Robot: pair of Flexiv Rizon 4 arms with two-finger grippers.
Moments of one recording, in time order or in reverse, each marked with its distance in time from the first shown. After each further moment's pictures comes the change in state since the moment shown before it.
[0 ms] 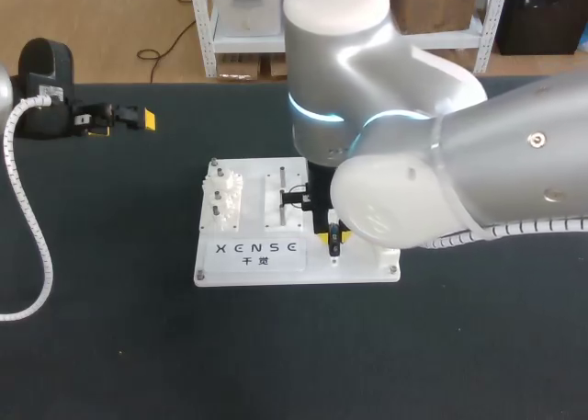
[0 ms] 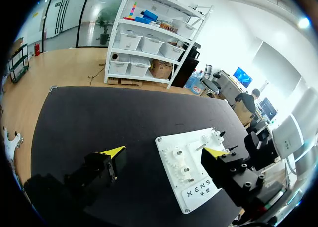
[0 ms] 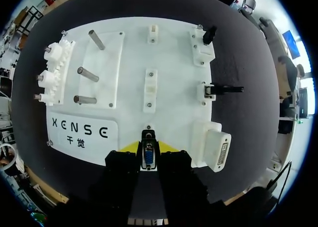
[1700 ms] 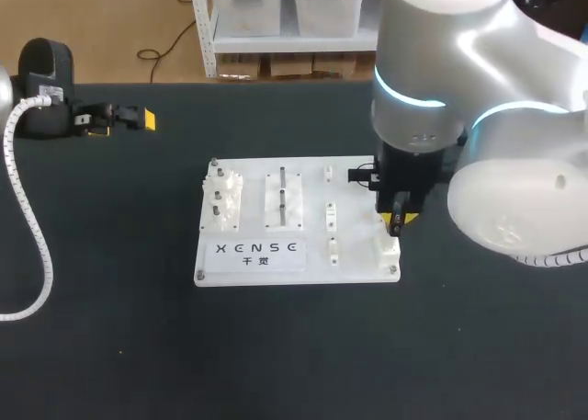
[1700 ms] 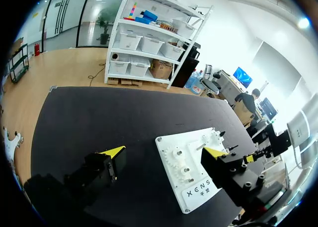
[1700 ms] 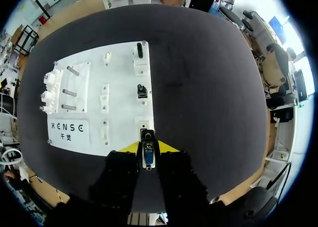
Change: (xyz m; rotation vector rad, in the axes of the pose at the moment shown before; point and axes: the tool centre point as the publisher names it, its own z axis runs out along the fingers) left arm 0.000 0.000 0.000 0.000 0.000 0.000; right arm 0.010 -0.083 -0.051 -0.003 -0.108 0.113
